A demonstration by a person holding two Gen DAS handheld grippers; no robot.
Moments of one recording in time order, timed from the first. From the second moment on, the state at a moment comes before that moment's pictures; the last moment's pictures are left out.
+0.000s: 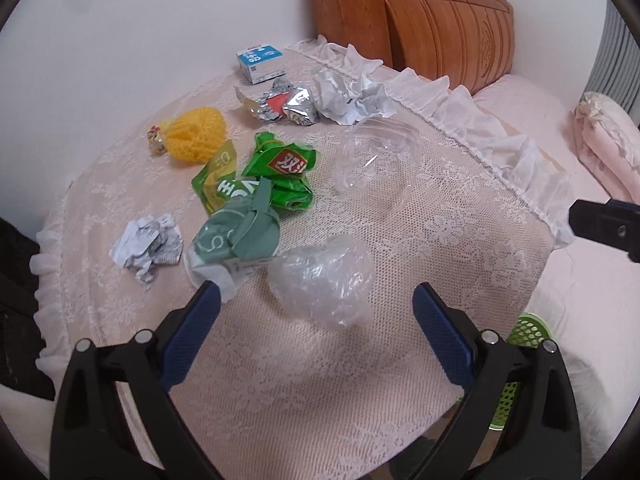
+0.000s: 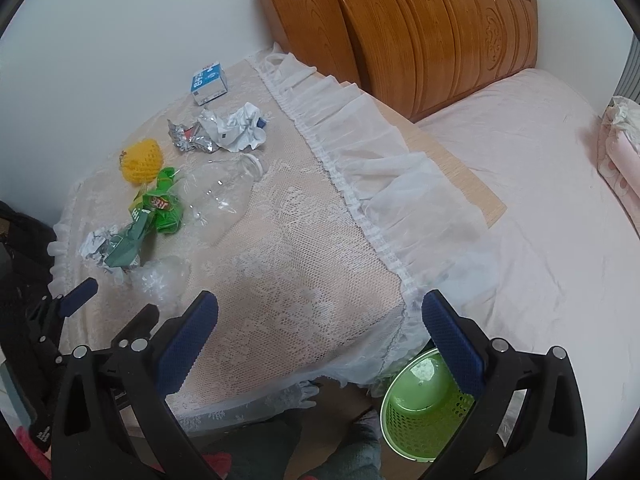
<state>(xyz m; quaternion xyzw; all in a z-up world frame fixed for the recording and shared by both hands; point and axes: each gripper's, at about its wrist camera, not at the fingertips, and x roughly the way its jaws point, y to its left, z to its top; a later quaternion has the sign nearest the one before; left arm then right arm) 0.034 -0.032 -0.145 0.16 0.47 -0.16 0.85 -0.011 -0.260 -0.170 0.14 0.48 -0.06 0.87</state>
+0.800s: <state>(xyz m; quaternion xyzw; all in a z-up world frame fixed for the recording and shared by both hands) 0.036 -0.022 -0.154 0.18 0.46 -0.24 0.84 0.100 -0.240 -0.184 0.27 0.49 -0.02 0.83</state>
